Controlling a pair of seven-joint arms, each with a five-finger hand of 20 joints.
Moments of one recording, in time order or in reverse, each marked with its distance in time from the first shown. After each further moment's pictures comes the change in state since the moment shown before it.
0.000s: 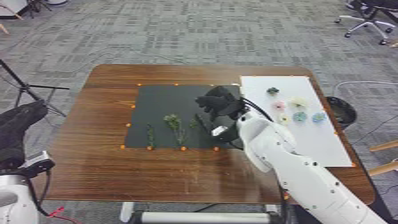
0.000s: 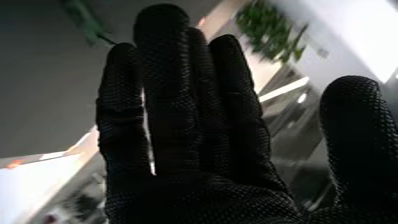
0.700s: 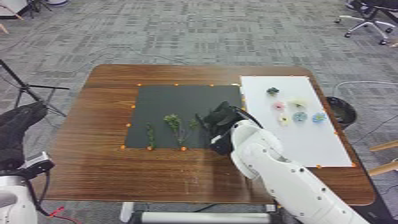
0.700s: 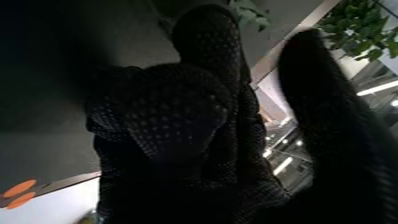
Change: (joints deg) left arm 0.4 0.1 -0.2 0.0 0.0 0.2 -0.1; right arm -0.6 -3.6 -2.8 -0.8 -2.3 4.5 23.9
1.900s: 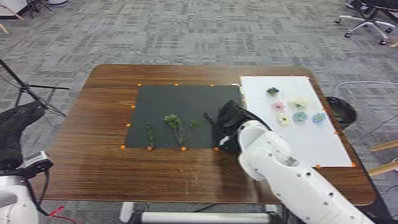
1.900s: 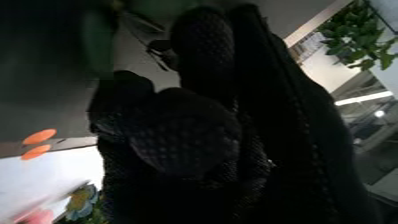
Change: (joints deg) left arm -0.3 -0.2 0.2 0.3 -0.1 1.4 0.8; right arm -1.8 2.3 1.5 -1.1 -5.7 -2.7 -2.1
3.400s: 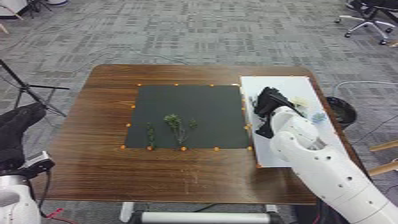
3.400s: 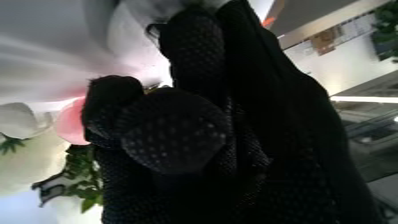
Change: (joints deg) left arm -0.9 0.0 0.7 1.3 0.1 0.3 0.1; right arm 4.0 6.2 5.7 9.8 -11.0 -4.0 -3.8
